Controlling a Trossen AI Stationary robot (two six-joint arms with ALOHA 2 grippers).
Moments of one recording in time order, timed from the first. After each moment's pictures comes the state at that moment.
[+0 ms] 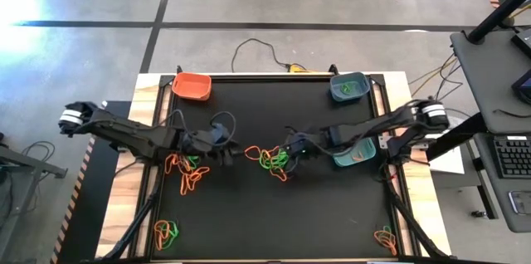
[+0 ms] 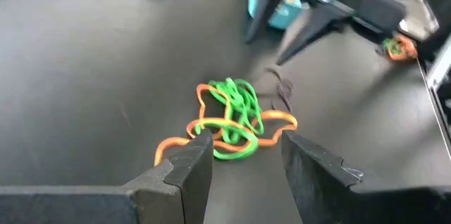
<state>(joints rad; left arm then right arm) -0.15 1.15 0.57 0.03 -0.27 -0.53 0.08 1.64 1.01 -0.35 0.13 0.45</state>
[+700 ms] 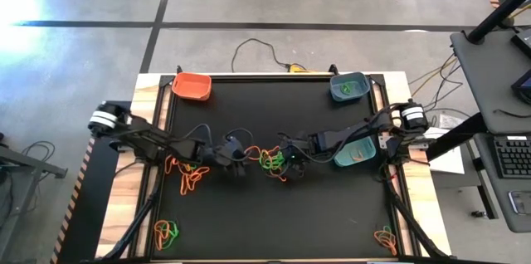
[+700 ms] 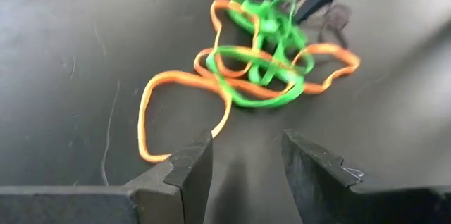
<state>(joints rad) -0.17 1.54 0.53 0.30 -0.28 -0.60 0.06 1.82 1.01 -0.24 0.10 0.49</state>
